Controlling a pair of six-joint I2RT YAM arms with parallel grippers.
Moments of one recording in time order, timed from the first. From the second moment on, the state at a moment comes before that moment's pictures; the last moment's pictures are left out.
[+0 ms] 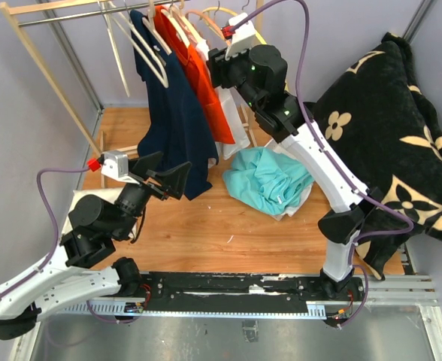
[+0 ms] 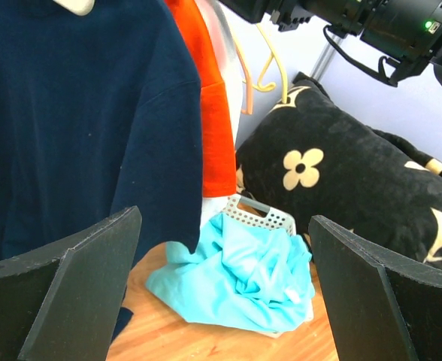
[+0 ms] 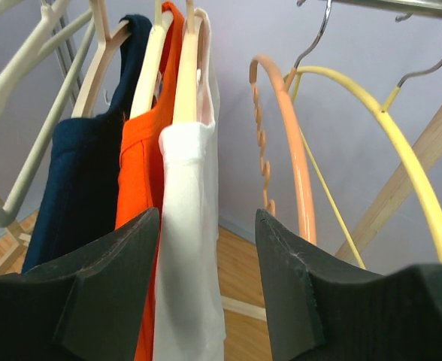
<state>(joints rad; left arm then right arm) -1.01 0.58 0.83 0.05 -0.54 -0.21 0.74 1.86 2.27 -0.32 0.22 -0.10</state>
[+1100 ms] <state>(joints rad) -1.01 0.48 0.79 0.03 -0.54 -0.21 0.74 1.99 2.39 -0.34 0.22 -0.09</state>
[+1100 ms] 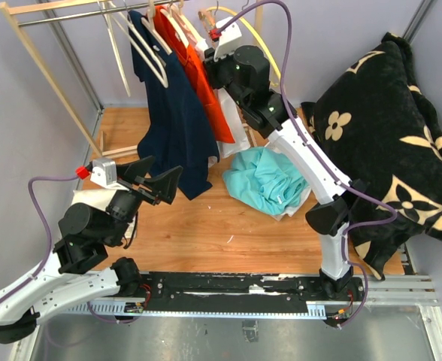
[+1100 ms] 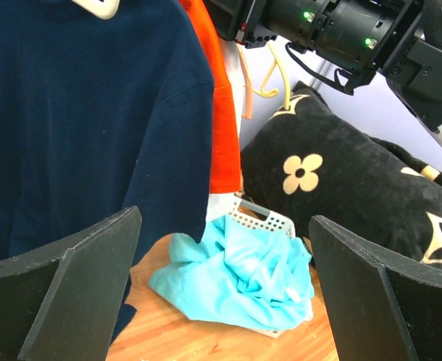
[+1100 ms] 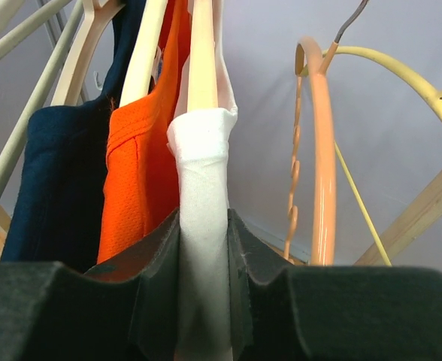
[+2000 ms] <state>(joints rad) -1.01 0.48 0.79 0.02 -0.56 -0.21 0.77 1.95 2.23 -0.09 0.27 -0.11</state>
